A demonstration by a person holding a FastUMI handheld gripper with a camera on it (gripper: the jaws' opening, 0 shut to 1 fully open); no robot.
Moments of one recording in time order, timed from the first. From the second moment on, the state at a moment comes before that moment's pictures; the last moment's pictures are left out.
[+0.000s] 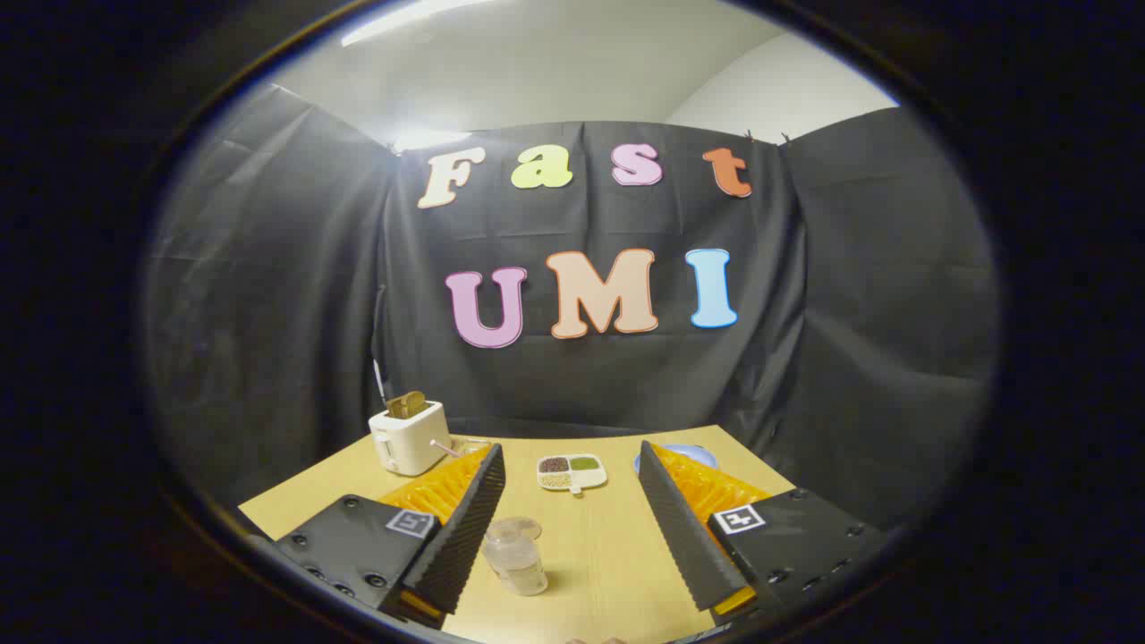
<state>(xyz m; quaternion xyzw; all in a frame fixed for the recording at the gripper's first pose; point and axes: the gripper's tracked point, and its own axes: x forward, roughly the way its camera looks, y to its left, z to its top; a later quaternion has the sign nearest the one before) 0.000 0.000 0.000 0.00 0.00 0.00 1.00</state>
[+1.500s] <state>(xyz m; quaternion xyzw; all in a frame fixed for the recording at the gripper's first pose) 0.000 0.036 -0.084 0.00 0.07 0.06 1.00</state>
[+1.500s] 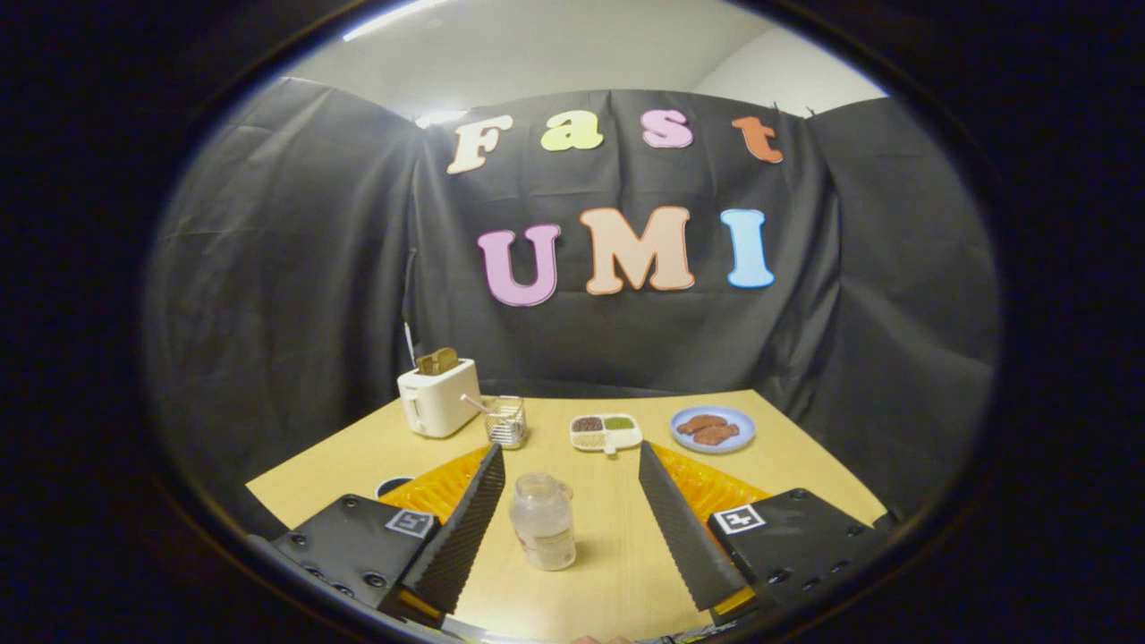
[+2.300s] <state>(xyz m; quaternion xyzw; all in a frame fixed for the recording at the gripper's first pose) 0.030 0.065 -0.217 0.04 0.18 0.08 0.98</state>
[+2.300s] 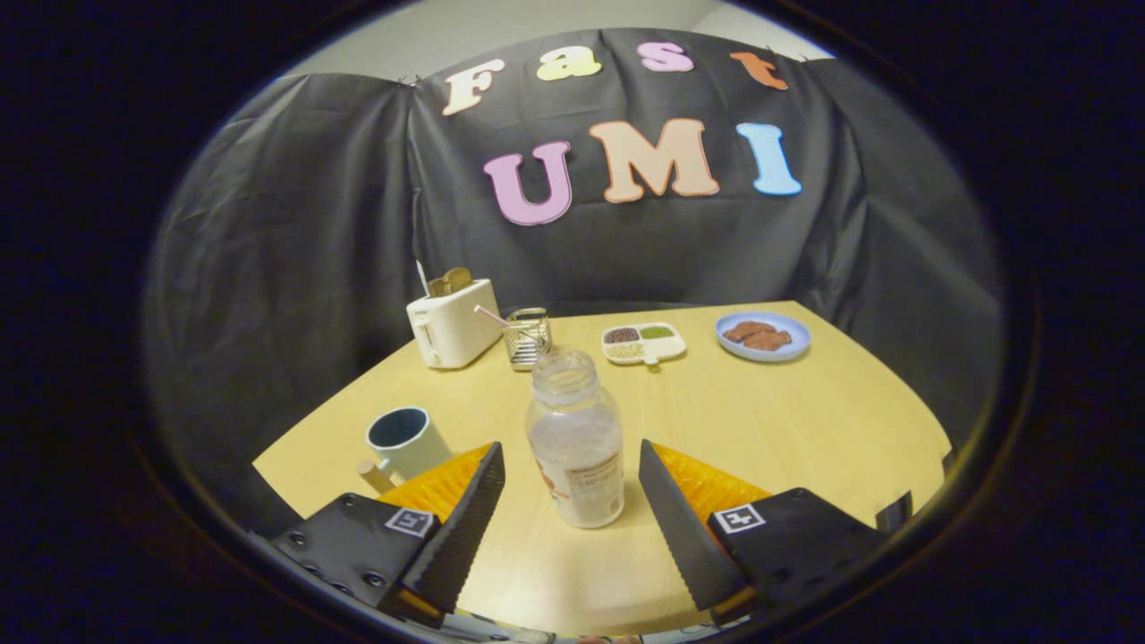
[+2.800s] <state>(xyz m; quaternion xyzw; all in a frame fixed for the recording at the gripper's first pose) 0.067 0.069 -0.271 0.05 0.22 0.07 0.97</state>
